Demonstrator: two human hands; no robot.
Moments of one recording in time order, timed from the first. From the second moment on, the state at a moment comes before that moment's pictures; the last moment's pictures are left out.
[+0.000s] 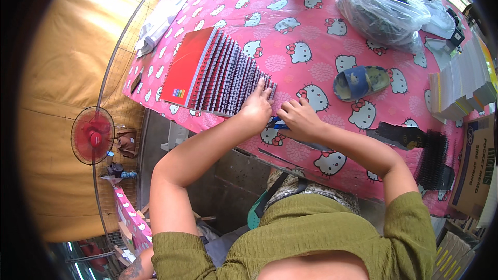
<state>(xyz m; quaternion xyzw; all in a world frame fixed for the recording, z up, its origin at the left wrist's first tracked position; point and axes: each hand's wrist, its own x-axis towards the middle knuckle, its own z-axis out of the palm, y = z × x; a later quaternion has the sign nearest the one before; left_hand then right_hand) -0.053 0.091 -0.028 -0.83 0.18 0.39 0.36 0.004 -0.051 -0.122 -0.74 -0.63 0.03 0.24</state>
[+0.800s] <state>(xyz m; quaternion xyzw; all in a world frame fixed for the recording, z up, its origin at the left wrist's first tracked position) -0.053 0.089 -0.027 -0.81 0.19 0.40 0.38 0.016 -0.043 -0.126 -0.73 -0.65 0.00 0.22</state>
